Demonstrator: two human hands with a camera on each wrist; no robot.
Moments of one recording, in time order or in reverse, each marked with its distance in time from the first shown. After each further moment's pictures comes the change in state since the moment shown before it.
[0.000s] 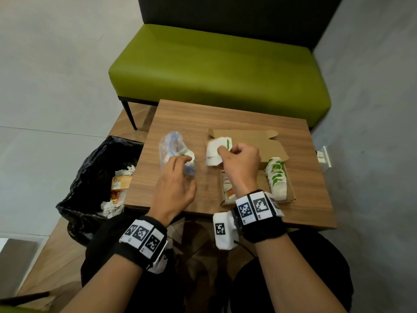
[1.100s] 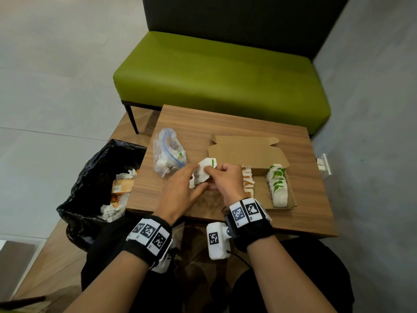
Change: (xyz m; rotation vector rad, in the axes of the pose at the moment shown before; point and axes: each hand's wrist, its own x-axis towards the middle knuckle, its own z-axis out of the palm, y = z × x) left_hand 0.006 -0.005 0.011 -0.053 -0.056 -0.044; right_hand -0.007 0.029 0.029 0.224 -0.264 0.323
